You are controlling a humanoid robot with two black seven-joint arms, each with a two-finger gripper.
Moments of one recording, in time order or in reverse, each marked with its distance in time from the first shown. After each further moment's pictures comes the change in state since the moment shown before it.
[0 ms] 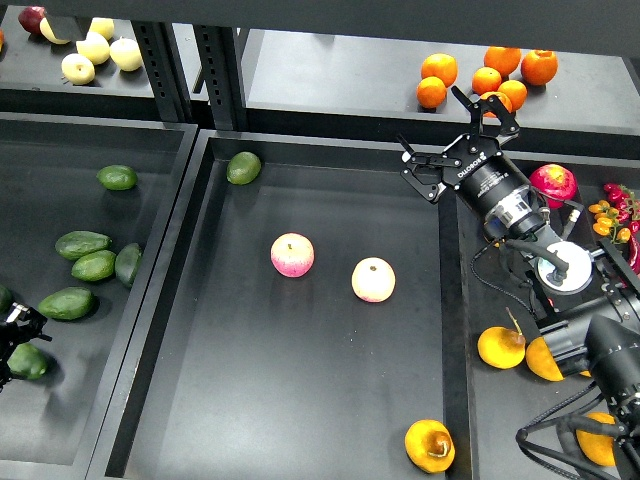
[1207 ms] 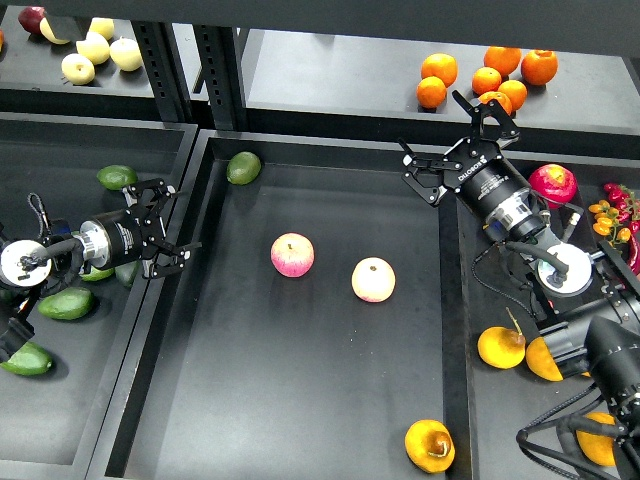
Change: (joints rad) left arm 0.001 -0.305 -0.674 -0.181 -0.274 -0.001 -0.037; right arm -0.001 0.000 0.001 -0.012 -0.002 0.000 0.002
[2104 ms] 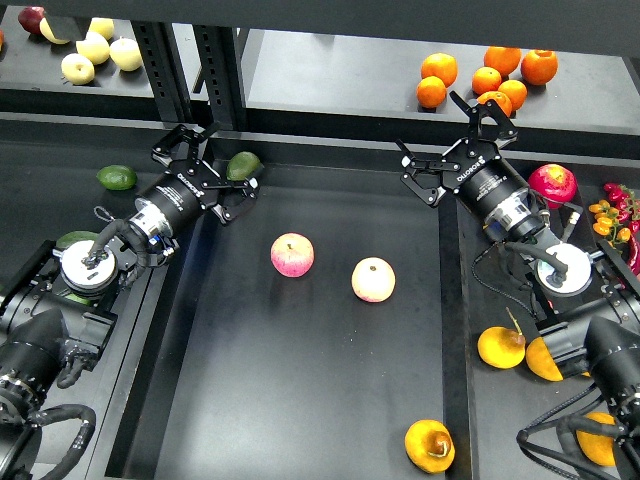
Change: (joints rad) left arm 0.066 -0.234 -0.367 -0.065 -0.063 0.000 -0.016; right arm 0.001 0.000 -0.004 0.004 -0.011 0.000 -0.003
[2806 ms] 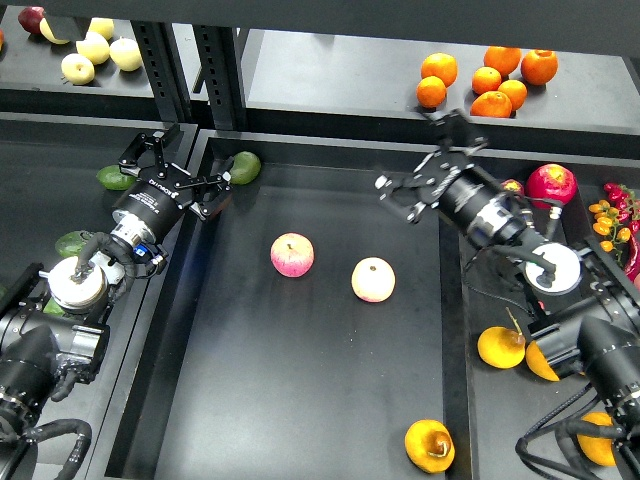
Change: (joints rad) left arm 0.055 0.001 0.001 -0.017 -0.086 0.000 -0.068; right arm 0.011 -0.001 -0.161 0.056 0.006 0.000 -0.140
